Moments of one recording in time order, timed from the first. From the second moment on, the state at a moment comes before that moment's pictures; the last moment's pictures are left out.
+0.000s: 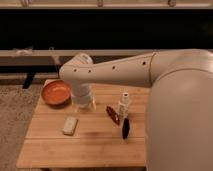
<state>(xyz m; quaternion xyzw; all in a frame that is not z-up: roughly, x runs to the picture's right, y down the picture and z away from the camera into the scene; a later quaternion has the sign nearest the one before) -0.104 0.102 0.703 -0.26 0.23 0.64 0.68</state>
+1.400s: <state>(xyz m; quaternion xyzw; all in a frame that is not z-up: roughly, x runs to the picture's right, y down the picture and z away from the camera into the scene) 0.090 0.116 0.655 -0.23 0.27 0.75 0.56</state>
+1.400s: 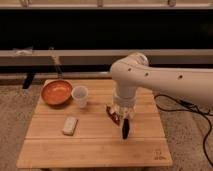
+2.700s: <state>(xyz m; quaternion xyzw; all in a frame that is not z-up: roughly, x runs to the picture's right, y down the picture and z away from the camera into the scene) 0.066 0.168 0.733 -0.32 0.26 0.74 0.53</state>
